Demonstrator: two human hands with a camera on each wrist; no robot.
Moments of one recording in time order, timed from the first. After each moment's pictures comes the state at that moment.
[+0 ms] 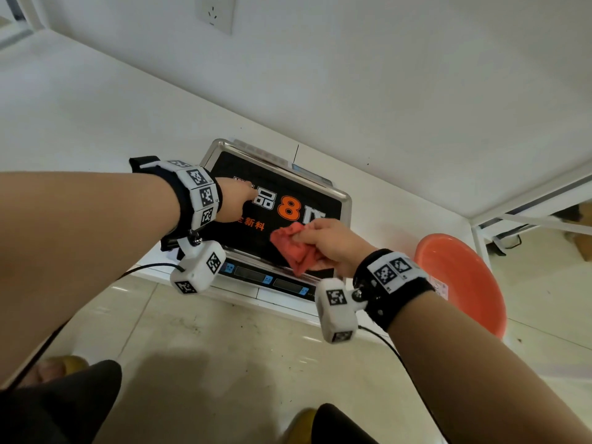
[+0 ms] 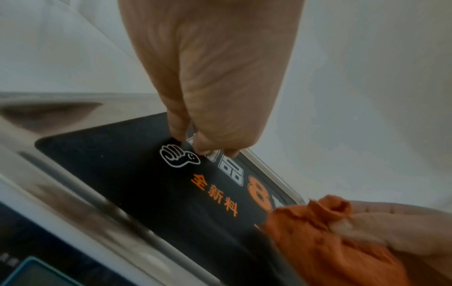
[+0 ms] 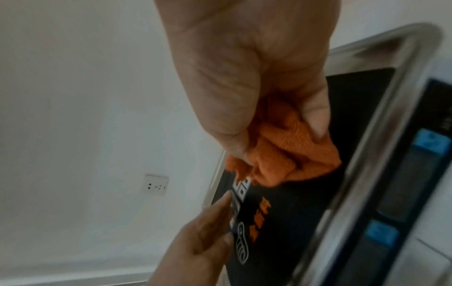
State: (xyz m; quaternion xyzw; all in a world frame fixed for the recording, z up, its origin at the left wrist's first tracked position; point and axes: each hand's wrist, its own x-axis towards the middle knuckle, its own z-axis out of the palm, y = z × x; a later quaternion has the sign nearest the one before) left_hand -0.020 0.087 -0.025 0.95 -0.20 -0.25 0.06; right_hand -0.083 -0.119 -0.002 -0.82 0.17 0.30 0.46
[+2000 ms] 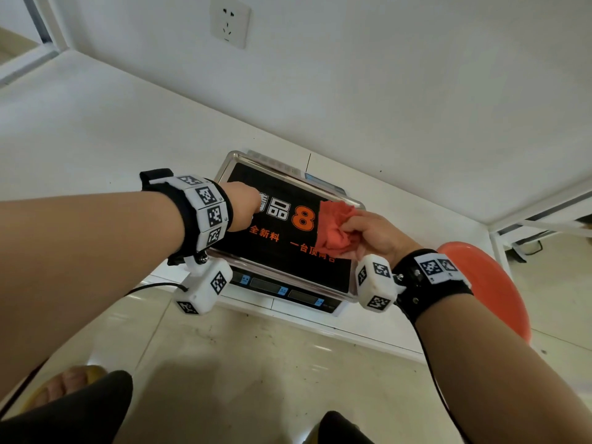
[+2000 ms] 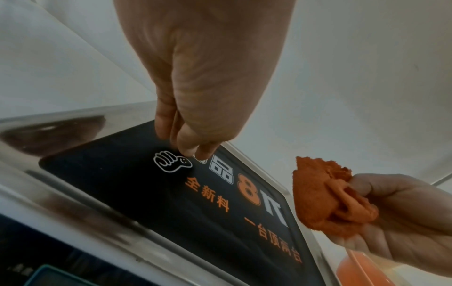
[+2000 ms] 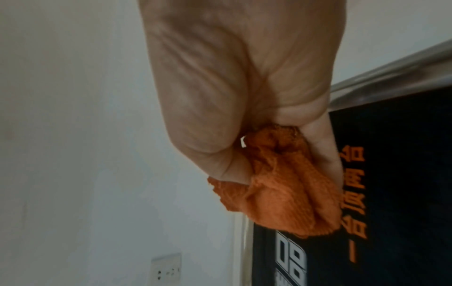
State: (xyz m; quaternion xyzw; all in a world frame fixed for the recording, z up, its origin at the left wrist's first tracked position) left_hand -0.021 0.097 -0.010 0.95 -0.18 -0.24 0.01; right_hand -0.050 -0.152 0.004 -0.65 0.21 0.28 0.67
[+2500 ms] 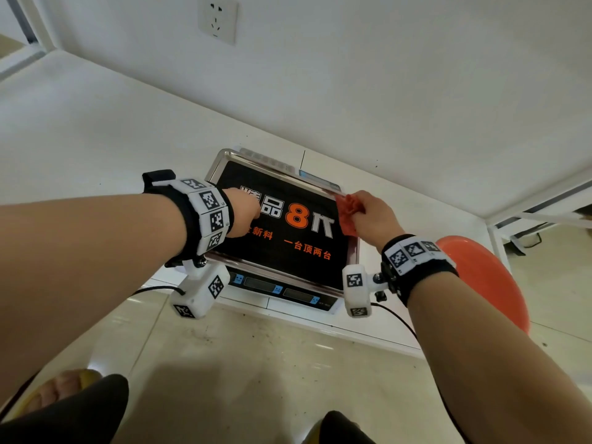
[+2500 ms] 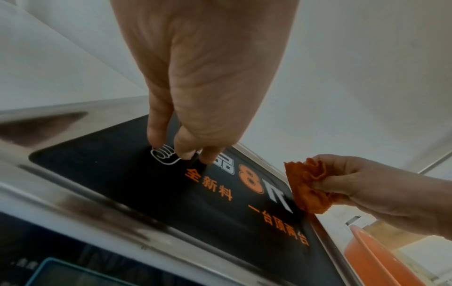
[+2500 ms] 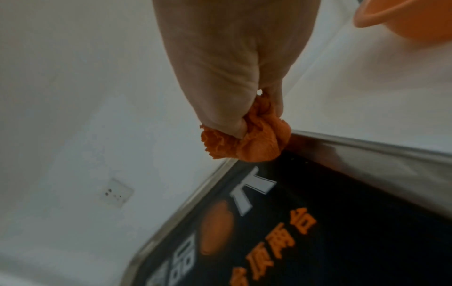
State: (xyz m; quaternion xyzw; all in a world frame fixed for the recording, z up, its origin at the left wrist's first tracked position) left_hand -0.029 0.079 -0.006 0.94 -0.20 -0.28 -0.05; right_hand -0.029 -0.171 -0.013 -0.94 0.10 0.08 0.30
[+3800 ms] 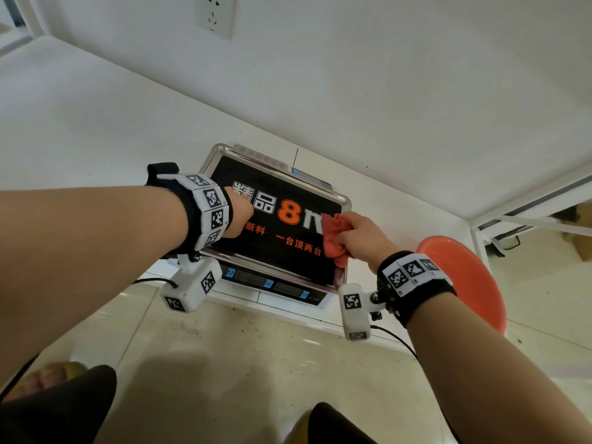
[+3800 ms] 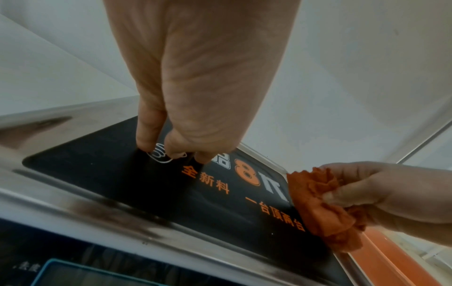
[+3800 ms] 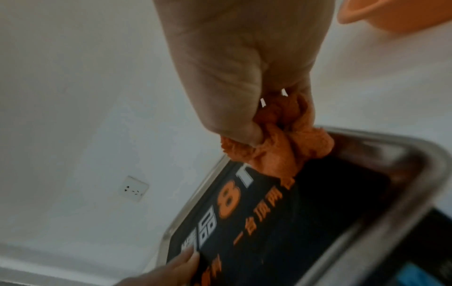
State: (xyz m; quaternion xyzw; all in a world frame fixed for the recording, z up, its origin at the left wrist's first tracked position) left_hand -0.033 0.073 -0.016 0.91 -0.25 -0.27 -0.18; right_hand -0.067 -0.163 -0.003 -0.90 0.15 0.20 0.36
